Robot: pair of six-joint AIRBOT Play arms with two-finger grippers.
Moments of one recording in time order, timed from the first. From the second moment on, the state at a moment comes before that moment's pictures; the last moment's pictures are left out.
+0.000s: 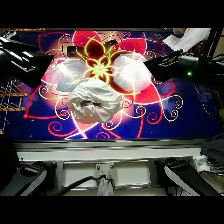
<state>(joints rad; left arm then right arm) -0.28 -0.79 1.41 1.22 -1.03 -1.24 0.21 -0.90 1.36 -1.05 1.08 1.29</state>
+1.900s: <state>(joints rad) -0.43 -1.16 1.12 1.31 -0.88 -1.09 0.17 -0.98 1.18 -1.24 1.10 1.46</state>
